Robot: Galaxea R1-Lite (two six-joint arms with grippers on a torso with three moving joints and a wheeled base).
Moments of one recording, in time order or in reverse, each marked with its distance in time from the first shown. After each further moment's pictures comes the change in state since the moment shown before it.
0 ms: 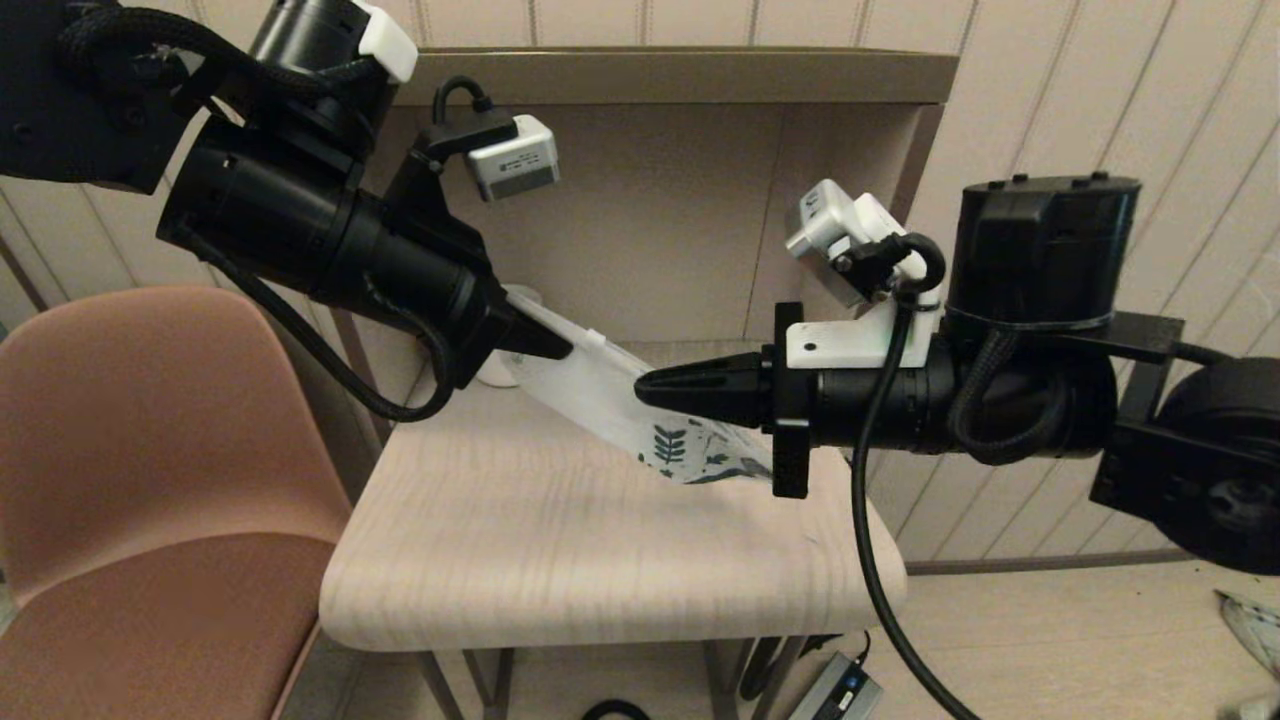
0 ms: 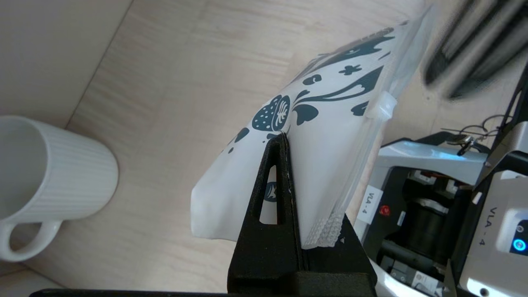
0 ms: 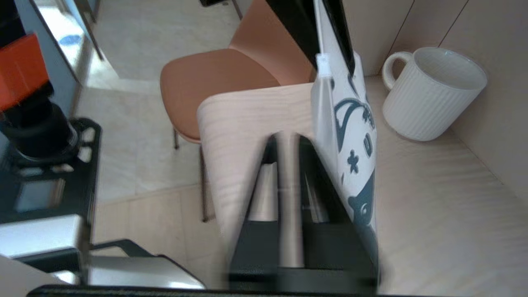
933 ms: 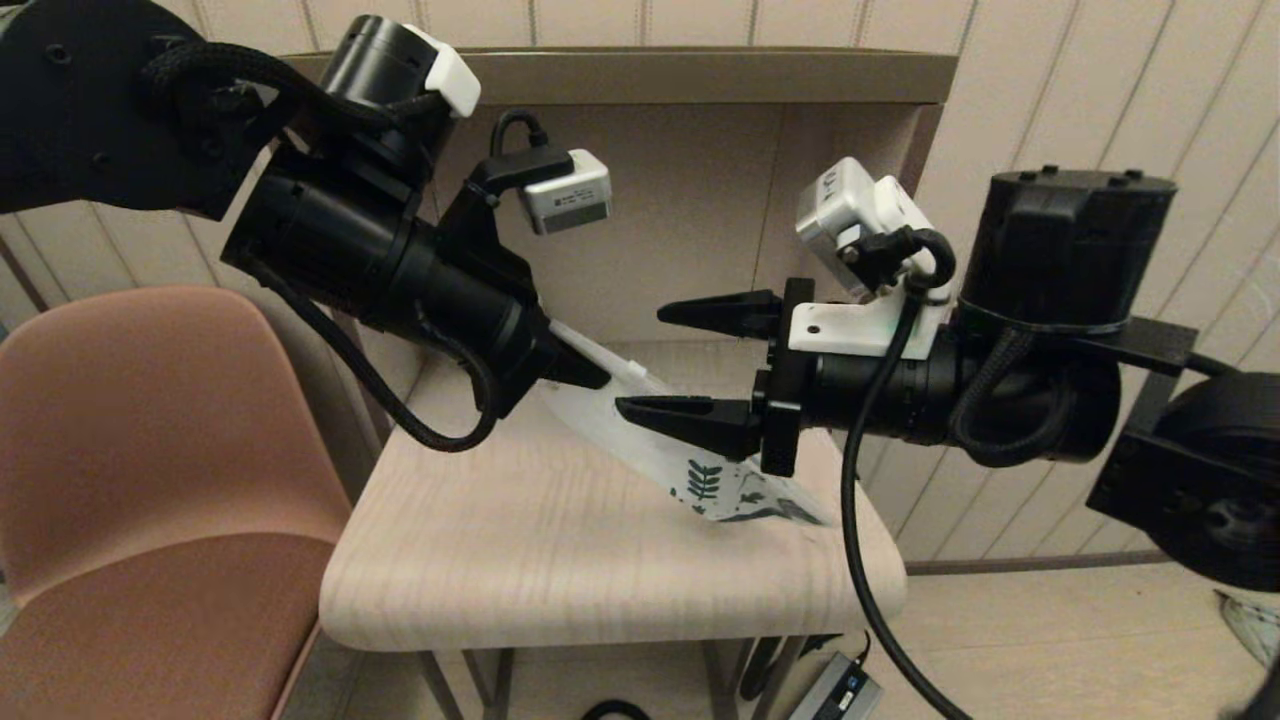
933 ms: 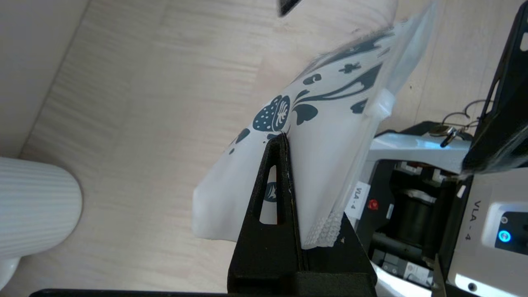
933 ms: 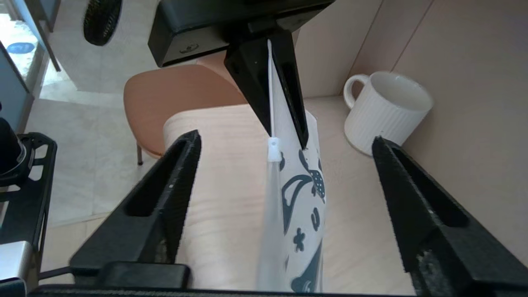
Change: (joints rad) left arm -0.059 0.035 0.001 0.000 -0.001 0.003; right arm 0.007 0.005 0.027 -0.127 -0.082 -0.018
